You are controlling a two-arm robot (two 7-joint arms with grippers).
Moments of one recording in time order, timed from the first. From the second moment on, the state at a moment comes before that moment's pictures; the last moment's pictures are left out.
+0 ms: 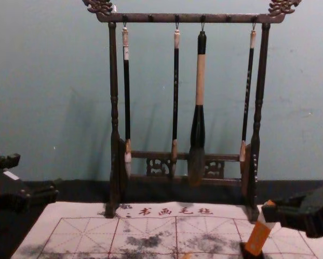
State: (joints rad) left arm -0.20 0.60 0.45 -1.41 -0.25 -0.12 0.03; right arm 0.20 0.64 -0.43 -1.75 0.43 0.46 0.40
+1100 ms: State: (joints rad) left arm -0.20 0.60 0.45 -1.41 -0.25 -0.12 0.03; right arm 0.18 0.62 -0.42 -1.75 0.42 0.48 0.39
